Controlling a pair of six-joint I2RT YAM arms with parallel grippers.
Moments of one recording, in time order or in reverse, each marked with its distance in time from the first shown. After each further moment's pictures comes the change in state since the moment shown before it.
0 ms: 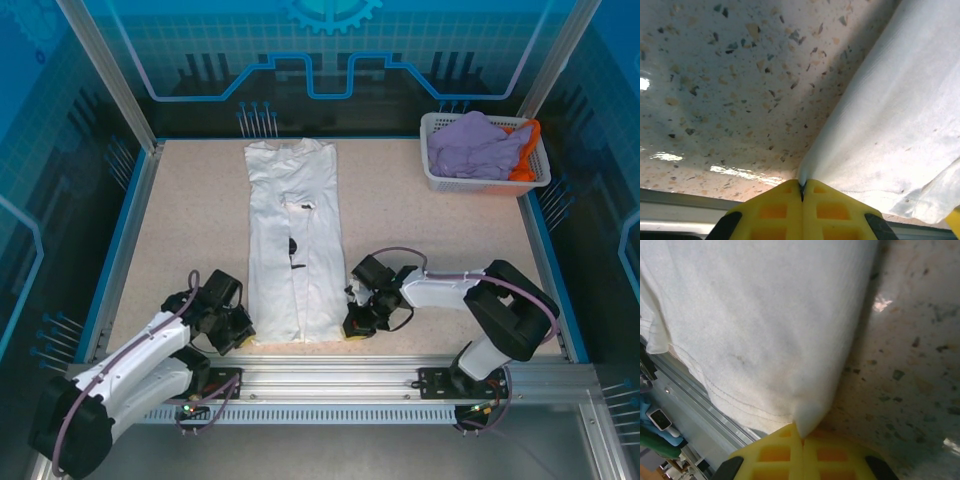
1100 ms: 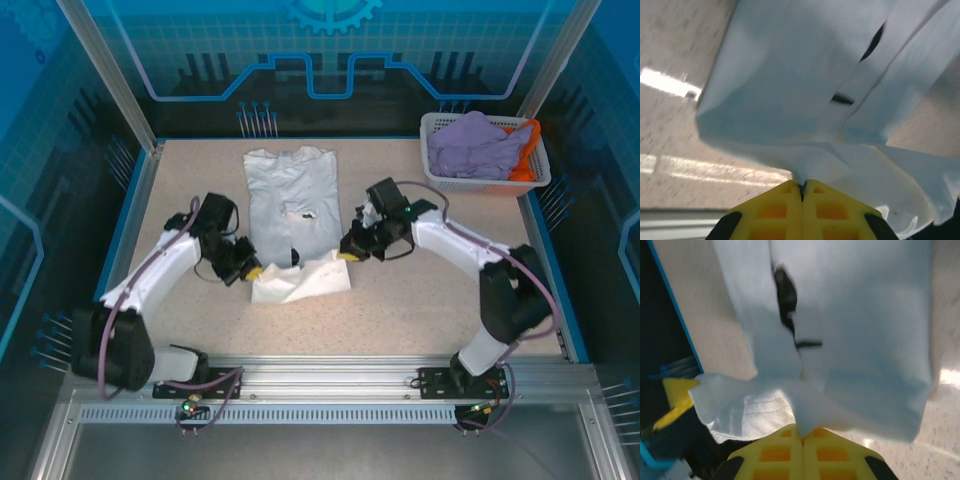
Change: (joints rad) left arm 0.263 0.546 0.642 -0.098 0.134 0.238; right arm -0.304 0.137 0.579 -0.247 0.006 0.099
